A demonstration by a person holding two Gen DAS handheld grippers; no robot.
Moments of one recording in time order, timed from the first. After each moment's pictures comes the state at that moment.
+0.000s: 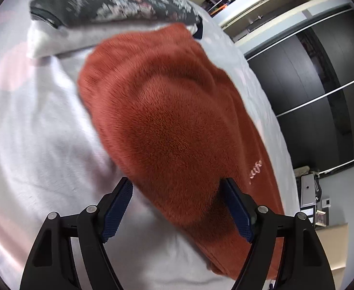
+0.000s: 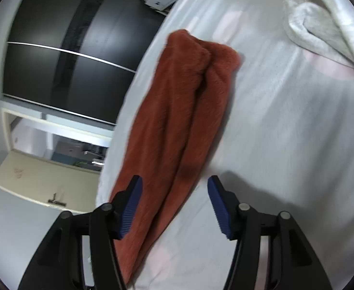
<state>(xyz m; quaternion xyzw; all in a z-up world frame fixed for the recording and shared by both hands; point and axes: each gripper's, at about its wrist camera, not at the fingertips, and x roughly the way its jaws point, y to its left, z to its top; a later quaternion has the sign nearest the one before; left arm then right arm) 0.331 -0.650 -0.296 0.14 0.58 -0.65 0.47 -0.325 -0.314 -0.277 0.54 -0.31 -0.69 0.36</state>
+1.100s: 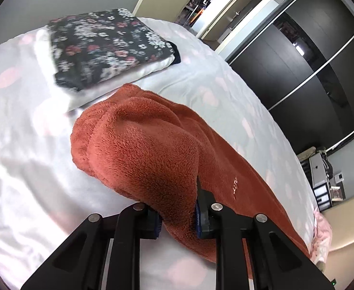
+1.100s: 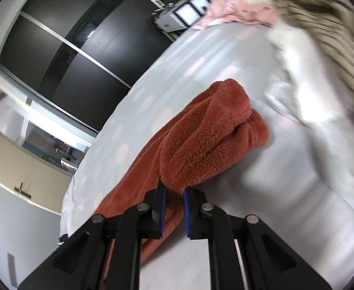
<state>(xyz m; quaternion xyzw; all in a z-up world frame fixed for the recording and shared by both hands) 0.365 -0.597 -0.204 0.18 0.49 -0.69 0.49 -0.259 -0.253 -0.185 0.49 -0.22 -0.78 0.31</state>
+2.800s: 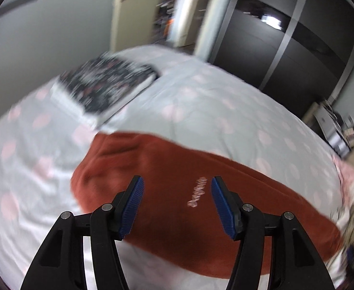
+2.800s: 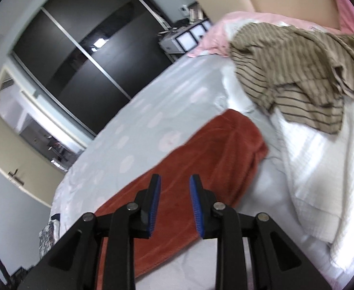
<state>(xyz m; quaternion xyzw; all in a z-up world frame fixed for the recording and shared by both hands) 0.340 -0.474 -0.128 0.26 0.33 -0.75 0.51 -0.143 -0.138 -0.139 0.42 -0.17 -0.82 0.34</state>
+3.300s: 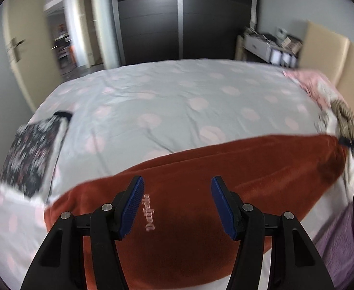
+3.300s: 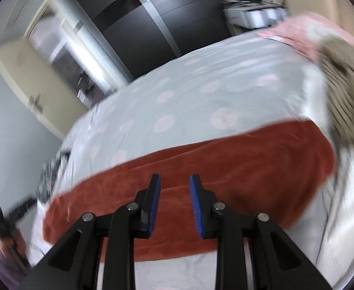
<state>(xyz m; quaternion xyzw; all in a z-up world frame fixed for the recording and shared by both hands) 0.230 -0.479 -0.129 0.39 0.13 -0.85 0.32 -0.142 -0.257 -0.128 0.45 0.03 -0.74 0.50</state>
